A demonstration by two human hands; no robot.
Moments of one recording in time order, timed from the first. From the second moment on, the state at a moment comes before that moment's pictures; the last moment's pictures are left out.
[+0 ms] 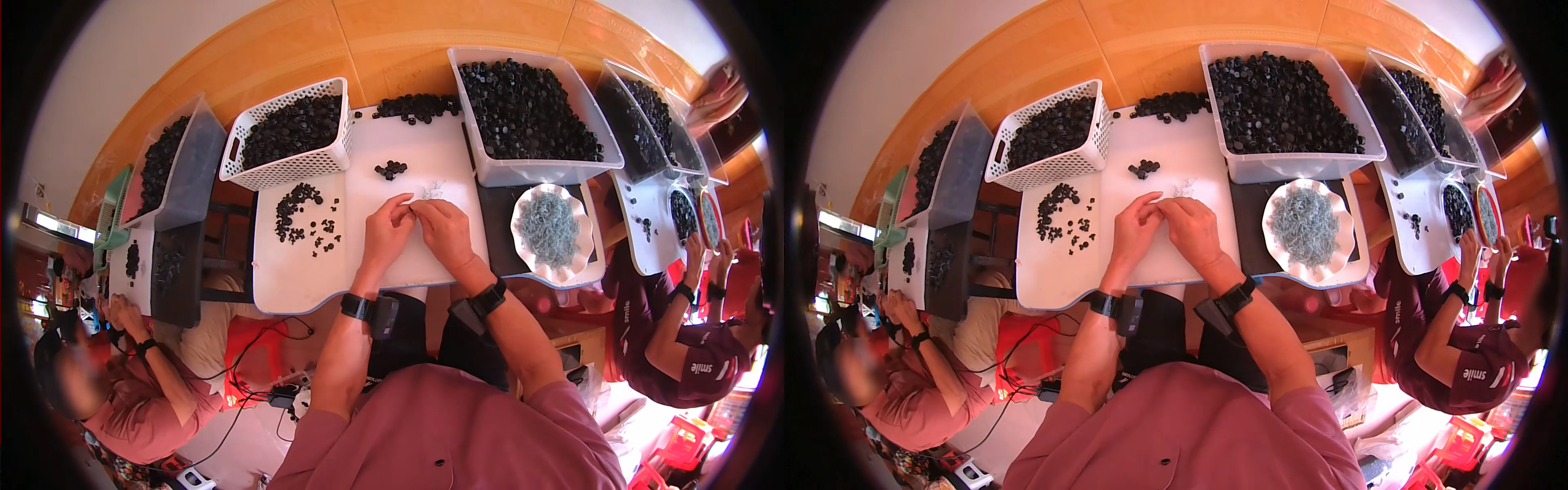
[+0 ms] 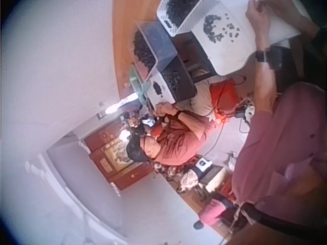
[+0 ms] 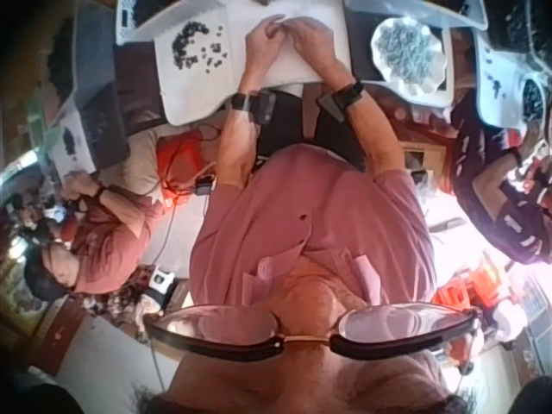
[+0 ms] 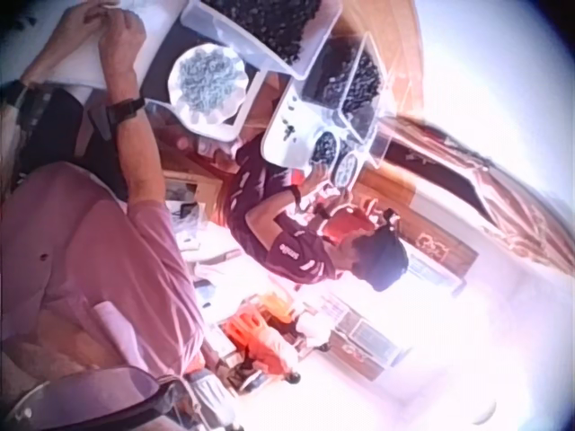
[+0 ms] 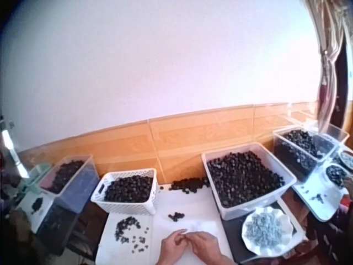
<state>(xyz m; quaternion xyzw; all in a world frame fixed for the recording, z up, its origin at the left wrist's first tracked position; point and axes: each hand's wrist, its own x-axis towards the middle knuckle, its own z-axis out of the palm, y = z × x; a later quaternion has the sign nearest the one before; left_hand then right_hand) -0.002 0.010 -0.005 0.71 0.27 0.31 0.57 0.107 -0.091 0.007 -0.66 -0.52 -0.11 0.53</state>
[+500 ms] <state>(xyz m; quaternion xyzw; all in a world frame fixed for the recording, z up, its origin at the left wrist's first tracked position) 0.001 0.012 0.010 0.59 0.26 0.30 0.70 0.127 -0.093 0.000 -0.69 -0.26 0.00 0.68</state>
